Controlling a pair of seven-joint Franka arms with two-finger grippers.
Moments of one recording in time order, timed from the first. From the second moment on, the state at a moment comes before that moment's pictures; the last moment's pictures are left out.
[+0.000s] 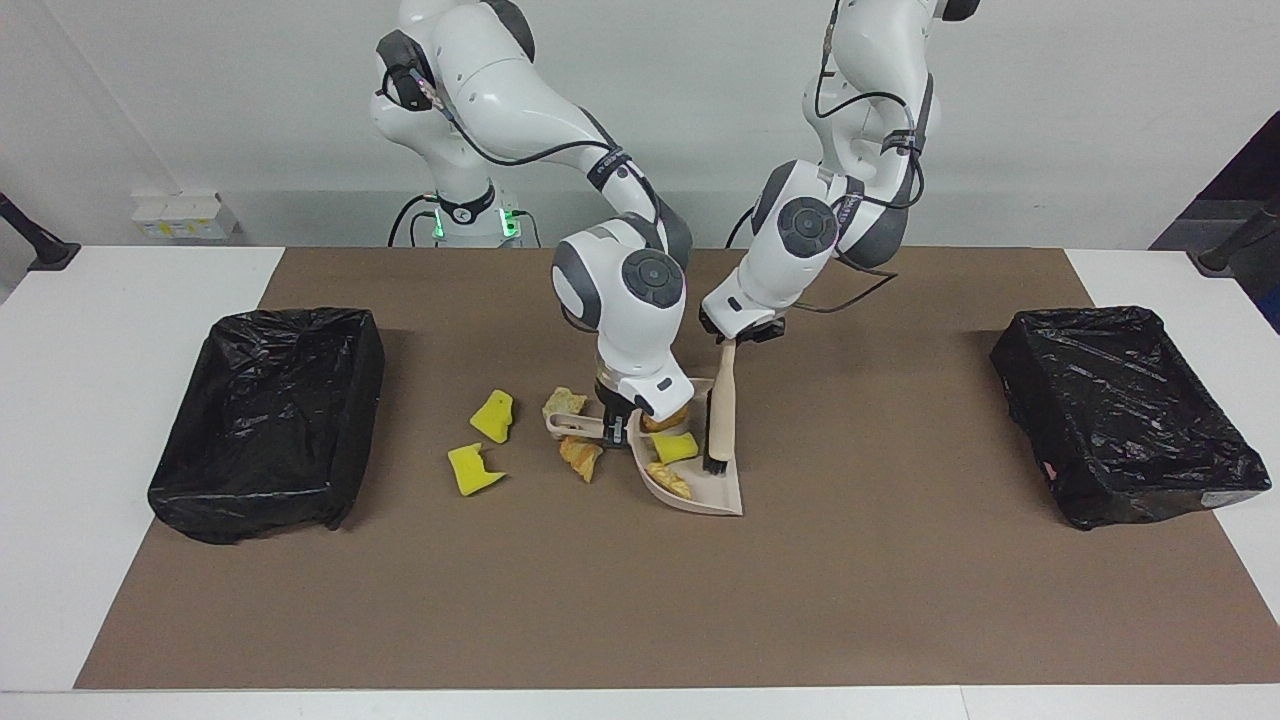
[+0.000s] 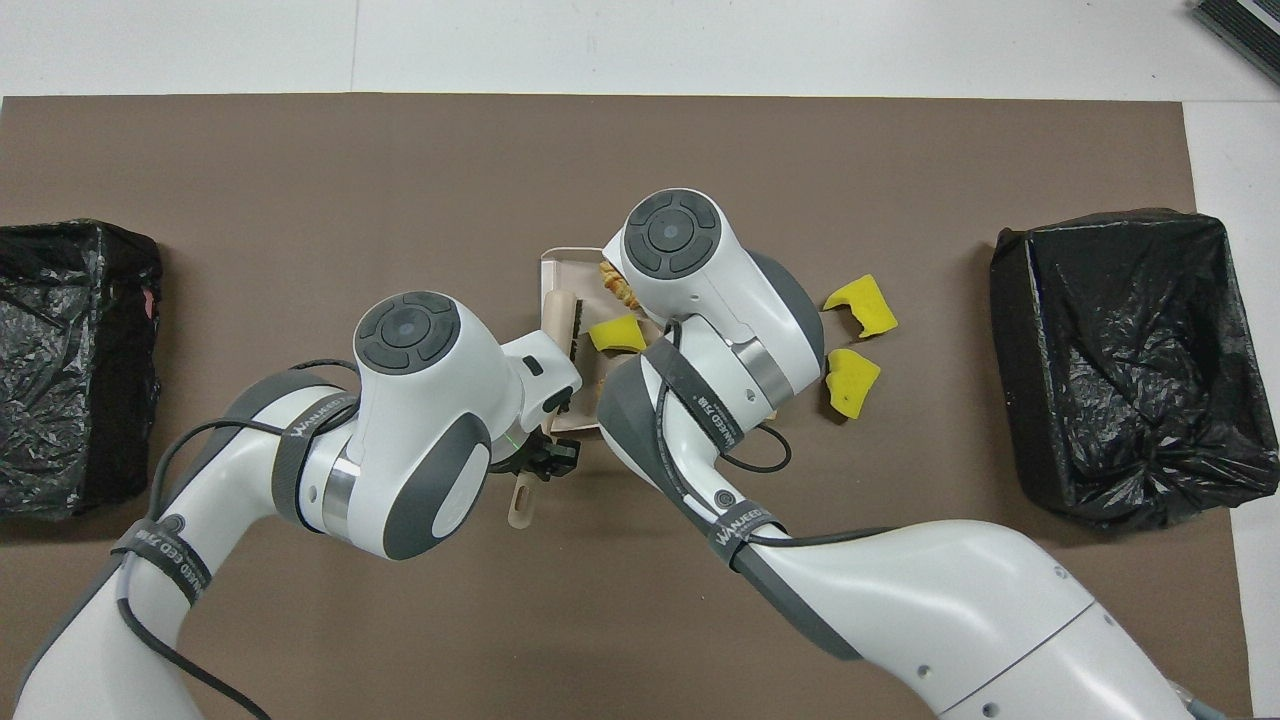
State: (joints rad) left arm -0.46 0.16 -0.09 -2.00 -0.23 1.98 -0.23; right arm 0.43 0.60 0.11 -1.41 -0.22 1.91 -0.93
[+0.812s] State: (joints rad) left arm -0.33 -0.11 -0.05 -1.96 -0.23 1.61 -0.33; right arm 0.29 0.41 0.11 -1.59 -0.14 2.02 -1.03
